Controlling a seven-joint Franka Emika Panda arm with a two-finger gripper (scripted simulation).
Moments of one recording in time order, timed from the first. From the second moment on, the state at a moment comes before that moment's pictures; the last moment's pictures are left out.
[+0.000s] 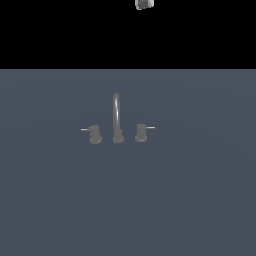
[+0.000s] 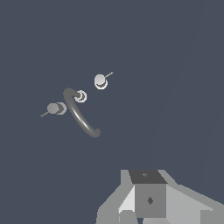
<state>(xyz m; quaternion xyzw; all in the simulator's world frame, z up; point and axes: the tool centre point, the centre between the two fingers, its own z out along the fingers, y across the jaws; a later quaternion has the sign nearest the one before) -0.091 -0.030 0.401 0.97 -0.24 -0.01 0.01</state>
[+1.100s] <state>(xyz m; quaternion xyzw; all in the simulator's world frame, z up) 0.055 -0.058 0.244 0.87 -0.50 -0.01 0.00</state>
